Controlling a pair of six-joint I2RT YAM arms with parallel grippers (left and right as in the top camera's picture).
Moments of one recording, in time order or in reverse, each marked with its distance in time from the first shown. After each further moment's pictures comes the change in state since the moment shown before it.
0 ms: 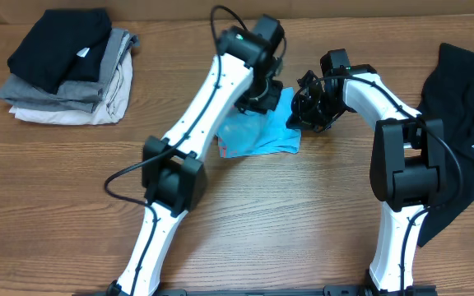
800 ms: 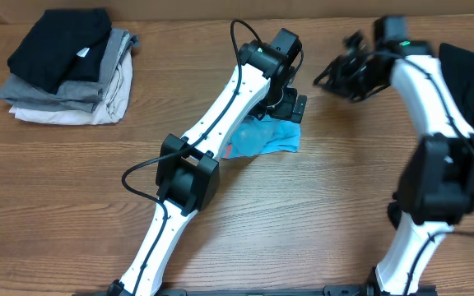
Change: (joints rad) left arm -0.050 0.082 0.031 0.073 0.012 -0.101; right arm -0.177 -0.174 0.176 -0.091 -0.080 0.076
